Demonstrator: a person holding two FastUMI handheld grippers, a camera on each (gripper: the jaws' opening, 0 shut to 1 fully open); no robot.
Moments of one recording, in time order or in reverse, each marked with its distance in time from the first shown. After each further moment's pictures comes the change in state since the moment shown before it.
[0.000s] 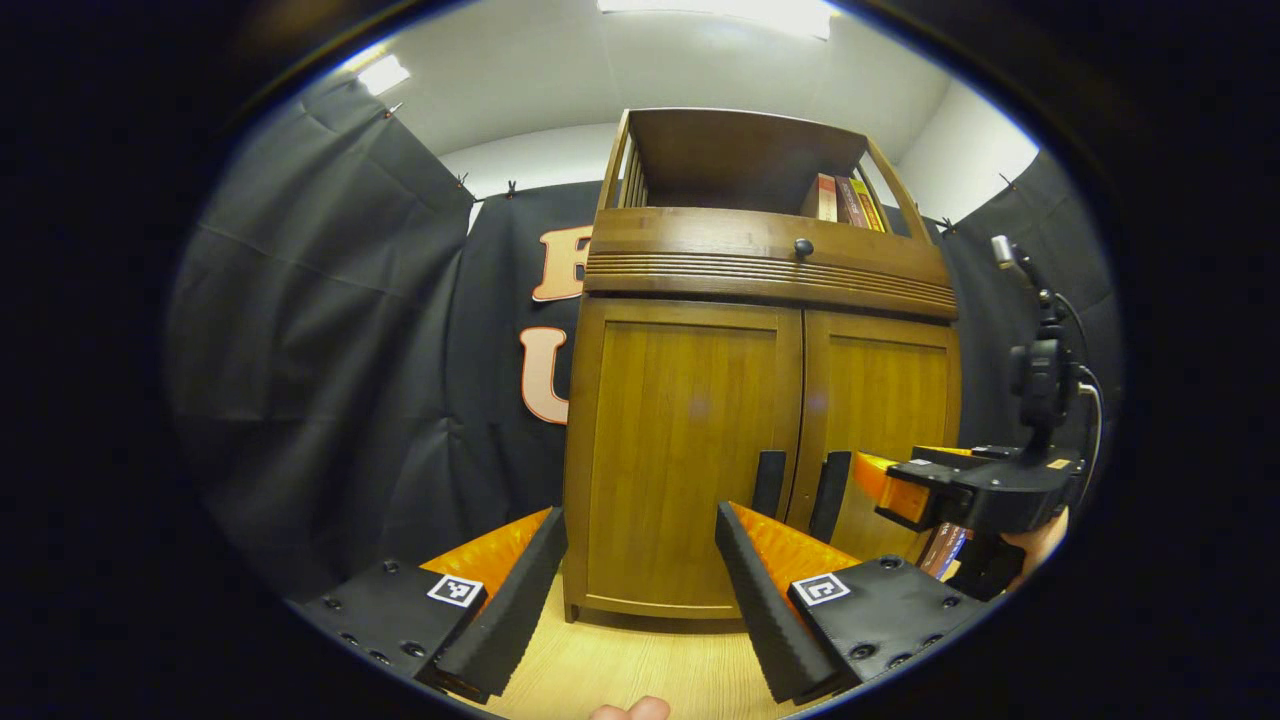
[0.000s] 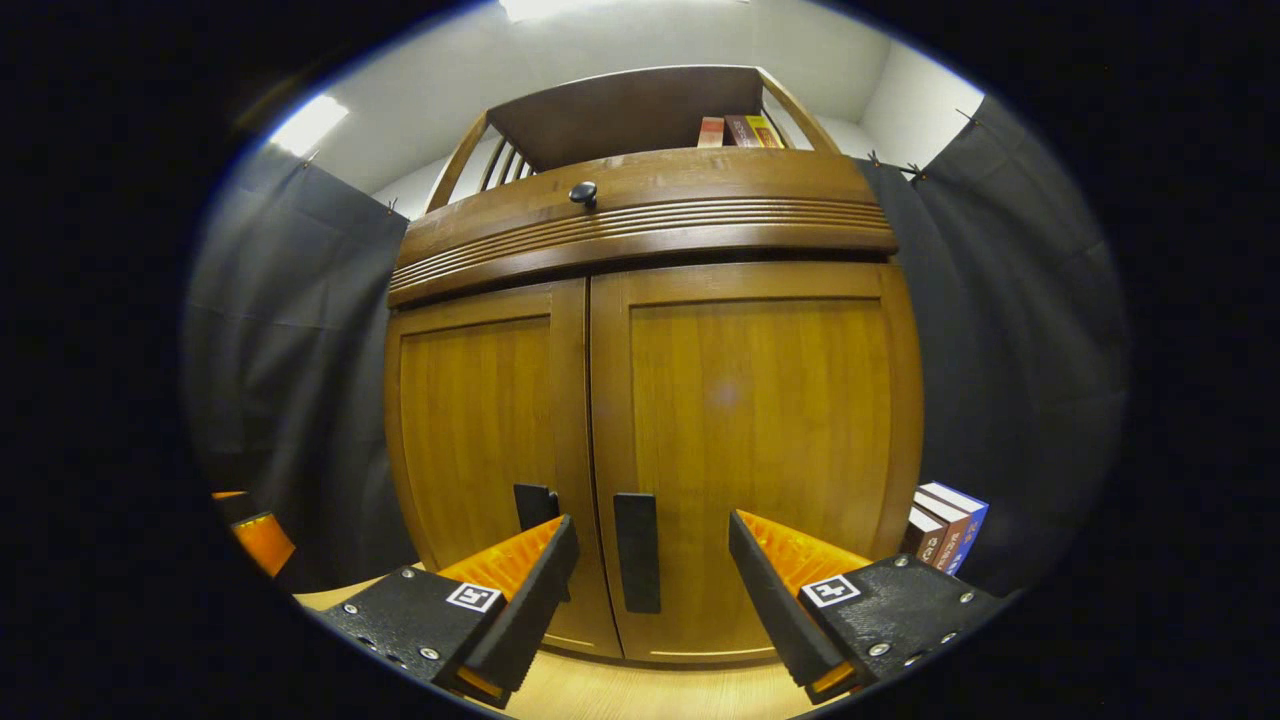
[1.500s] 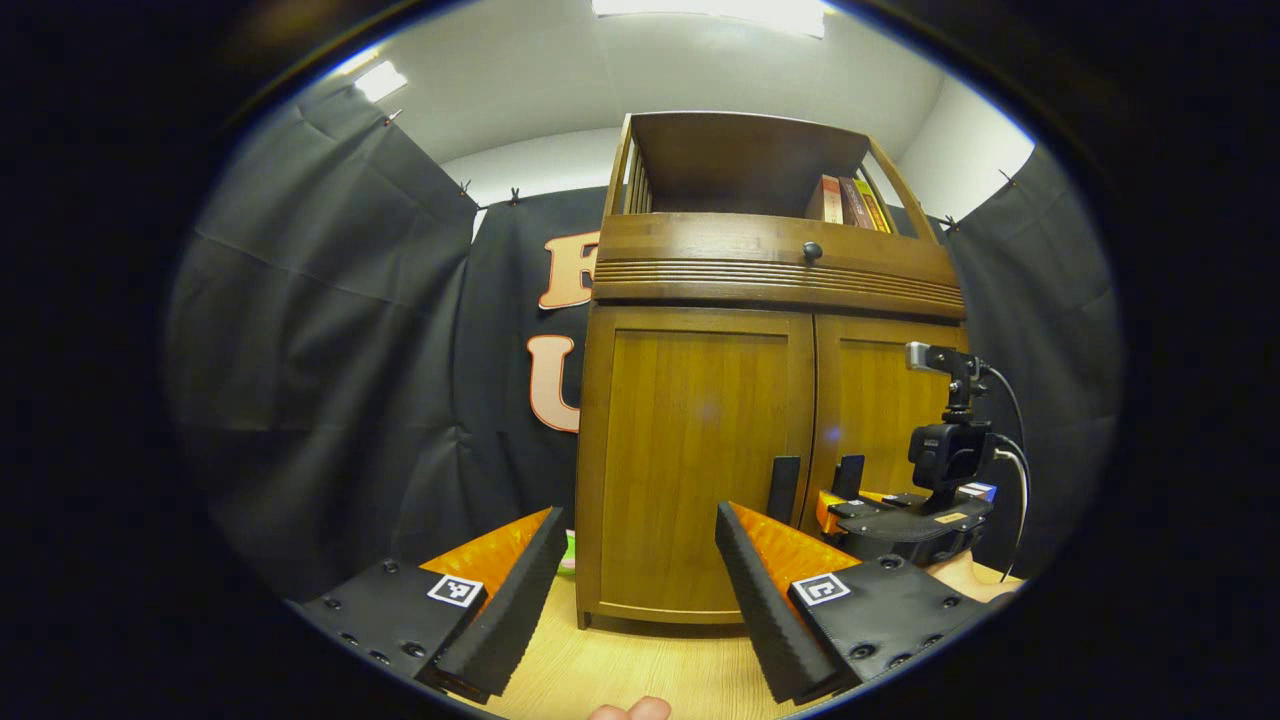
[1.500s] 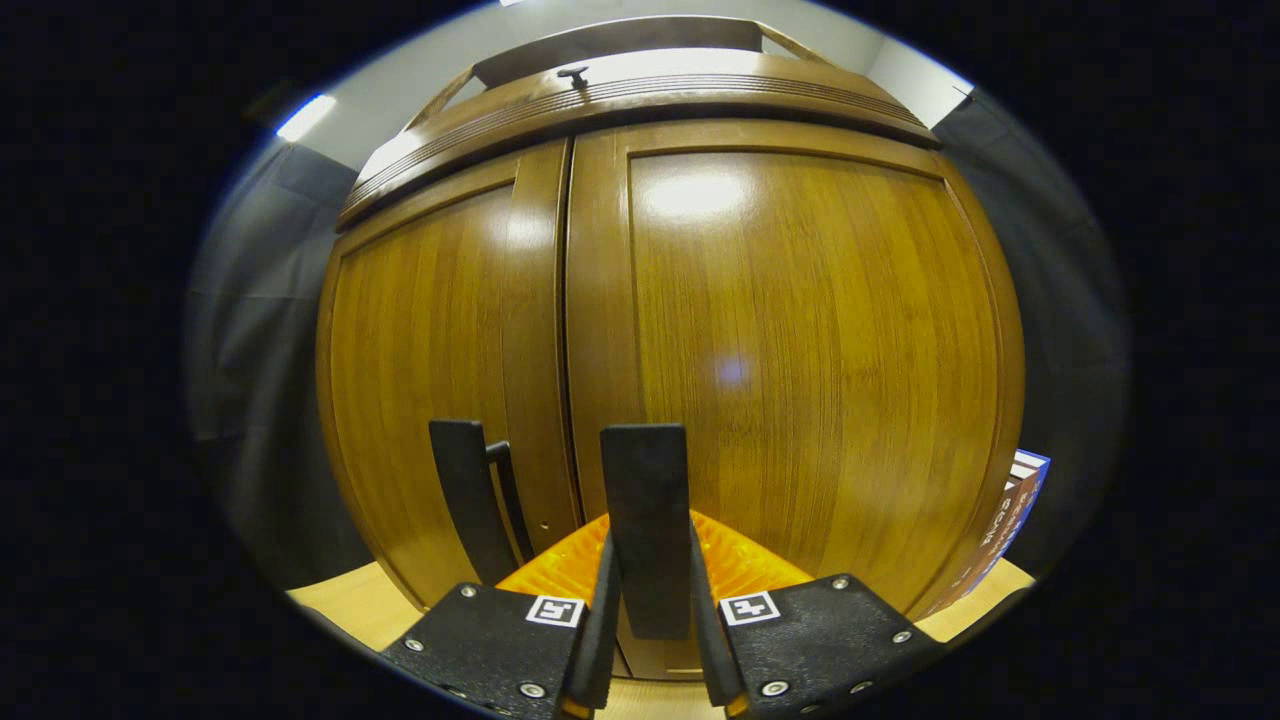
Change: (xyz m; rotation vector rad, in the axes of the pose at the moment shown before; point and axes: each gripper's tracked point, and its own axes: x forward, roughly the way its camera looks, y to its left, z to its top) left arm 0.004 0.000 0.001 0.006 -0.026 0.032; right arm 0.069 0.014 -0.072 0.014 0.085 -0.010
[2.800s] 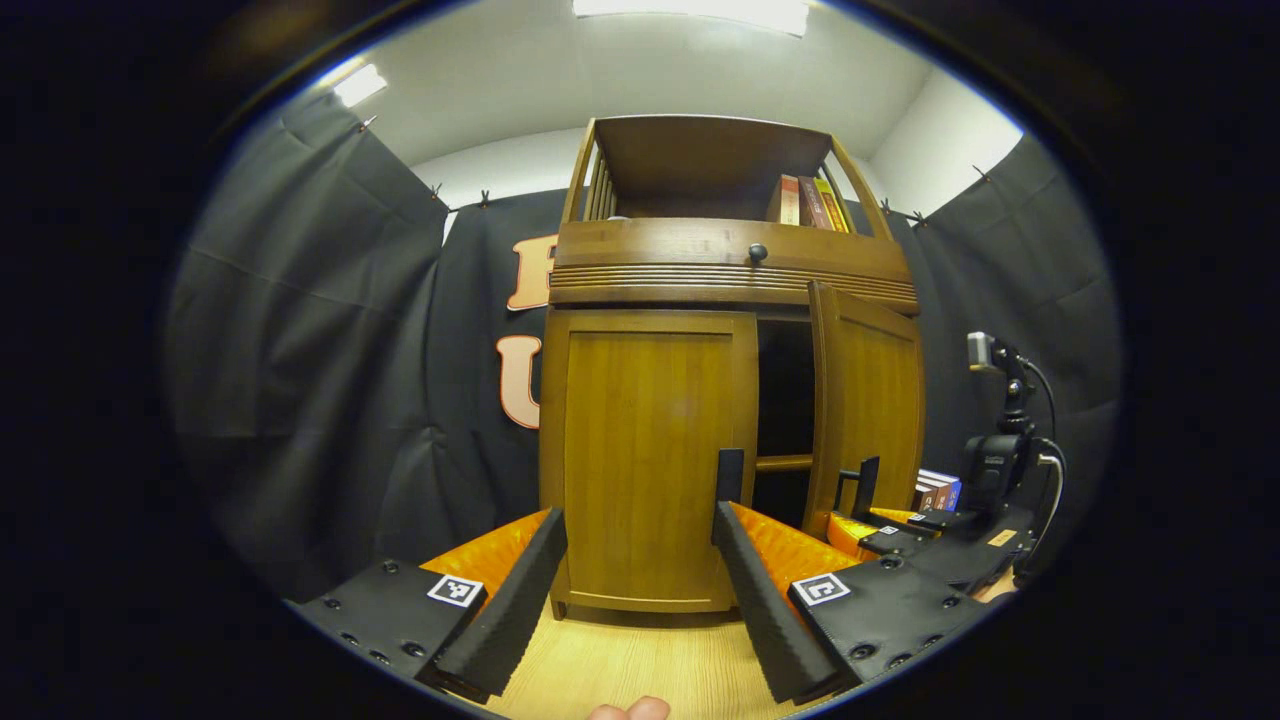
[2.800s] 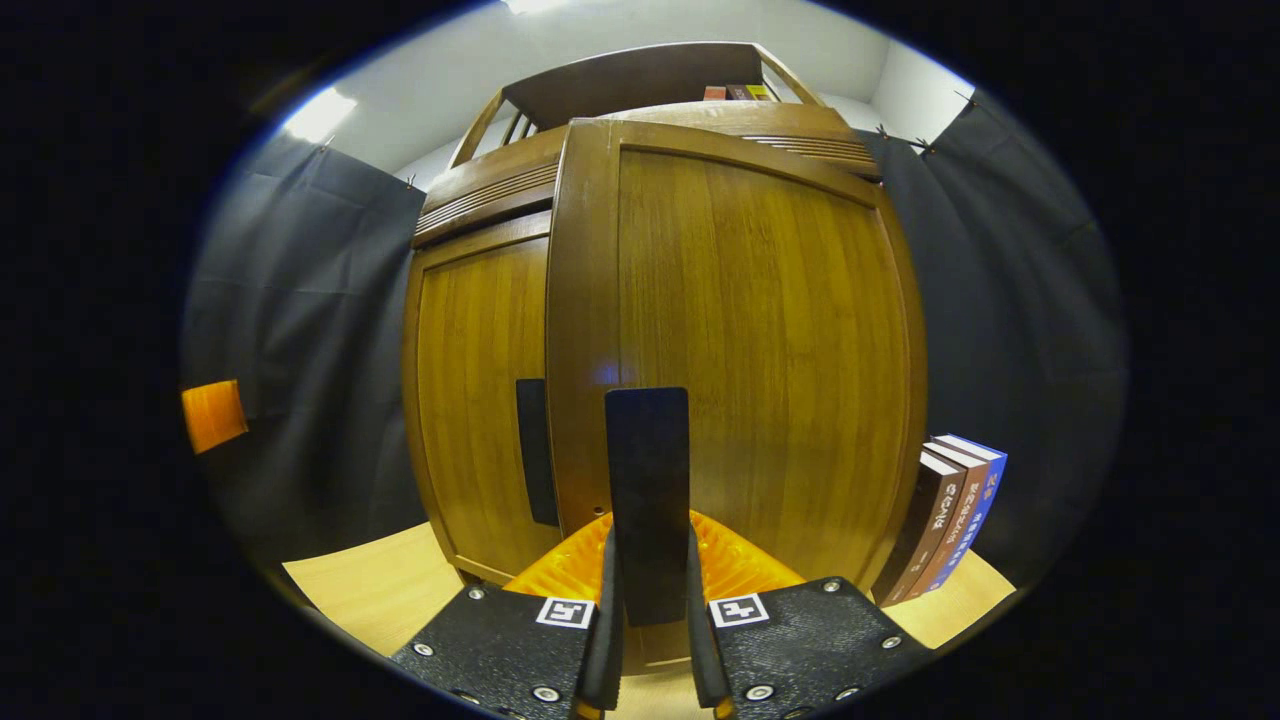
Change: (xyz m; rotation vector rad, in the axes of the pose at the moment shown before) left arm -0.014 -0.050 0.005 0.019 0.000 -0.089; right arm -0.119 -0.024 -0.007 0.005 -0.004 0.079
